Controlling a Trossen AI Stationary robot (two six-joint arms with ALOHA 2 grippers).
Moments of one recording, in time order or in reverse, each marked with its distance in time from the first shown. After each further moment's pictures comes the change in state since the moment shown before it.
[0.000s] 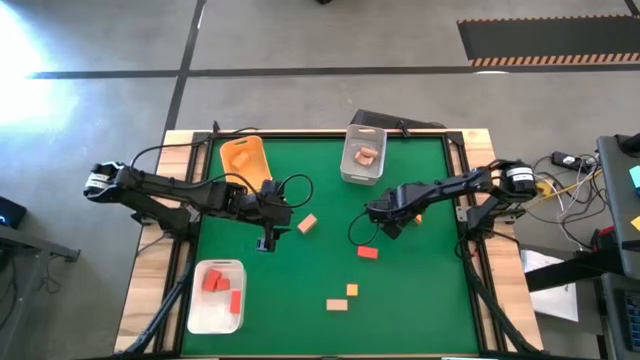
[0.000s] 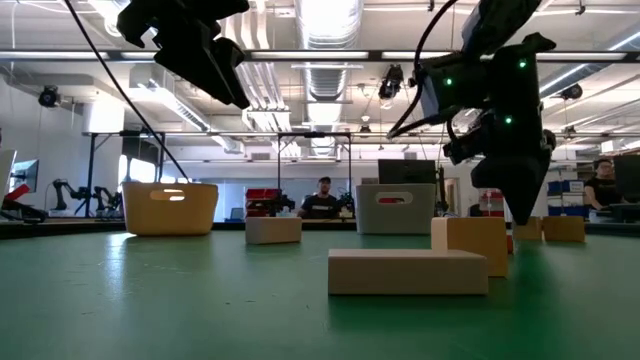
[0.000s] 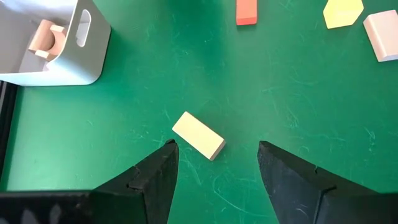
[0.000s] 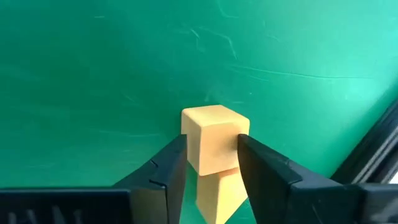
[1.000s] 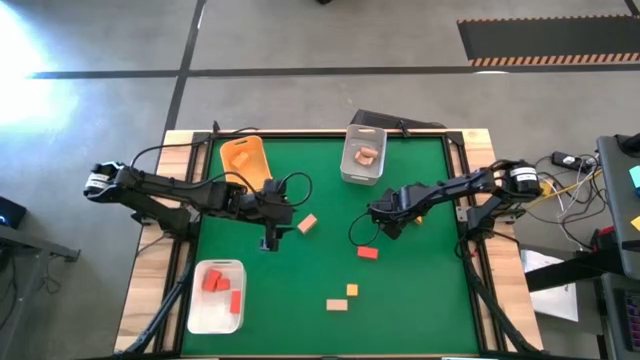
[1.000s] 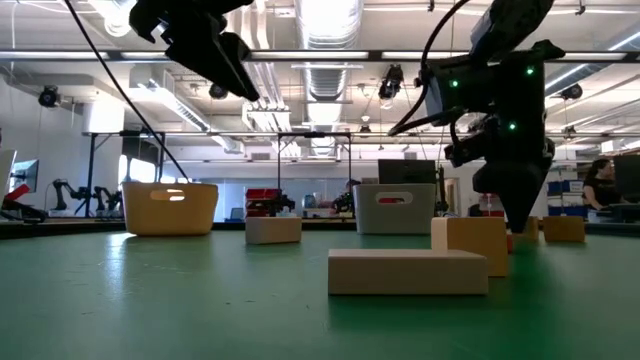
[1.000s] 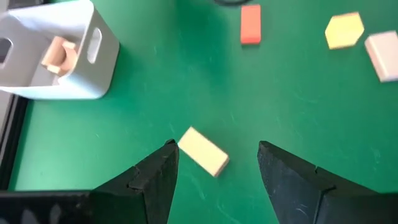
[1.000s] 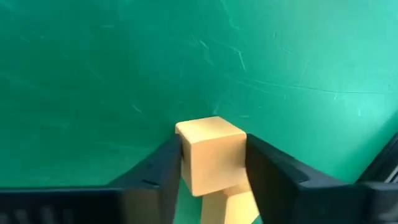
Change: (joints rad) left arm 0.000 0.000 0.000 0.058 -0.011 0.003; right arm -0.002 -0.022 -0.061 0.101 0.025 -0.035
